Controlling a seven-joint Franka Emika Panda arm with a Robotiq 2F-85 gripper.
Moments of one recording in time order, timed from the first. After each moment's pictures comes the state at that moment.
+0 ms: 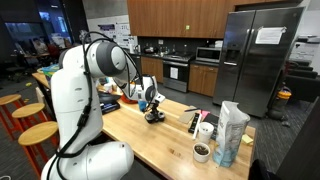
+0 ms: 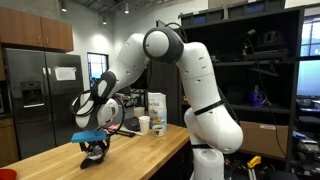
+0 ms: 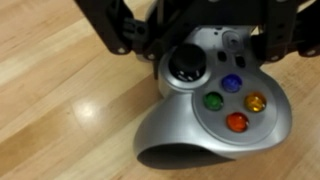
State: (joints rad) arm 0.76 0.23 -0.58 -2.28 0.09 2.56 0.98
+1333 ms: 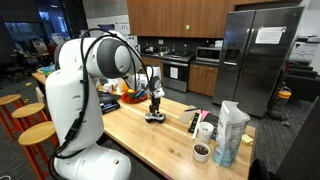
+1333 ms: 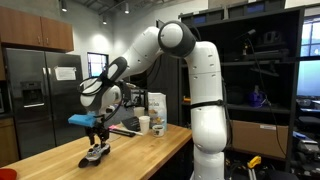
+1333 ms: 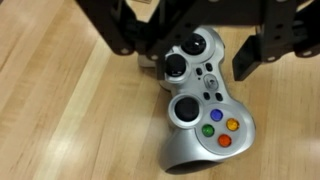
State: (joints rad) arm 0.18 0.07 -0.04 -2.25 0.04 2.37 1.56
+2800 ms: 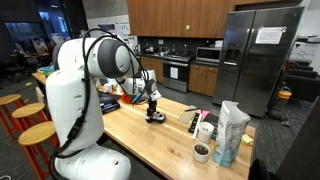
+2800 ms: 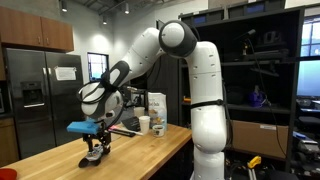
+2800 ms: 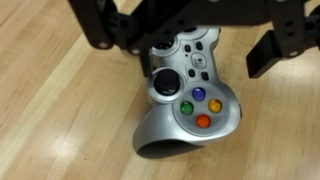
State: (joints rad) arm 0.16 0.07 0.03 -2.30 -0.06 2.42 1.55
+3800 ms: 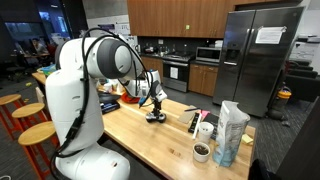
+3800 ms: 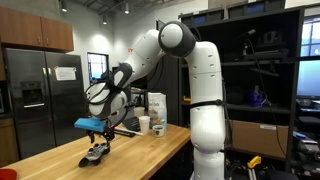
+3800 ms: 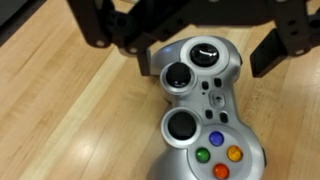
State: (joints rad) arm 0.10 0.07 0.02 -2.33 -0.09 2.56 1.45
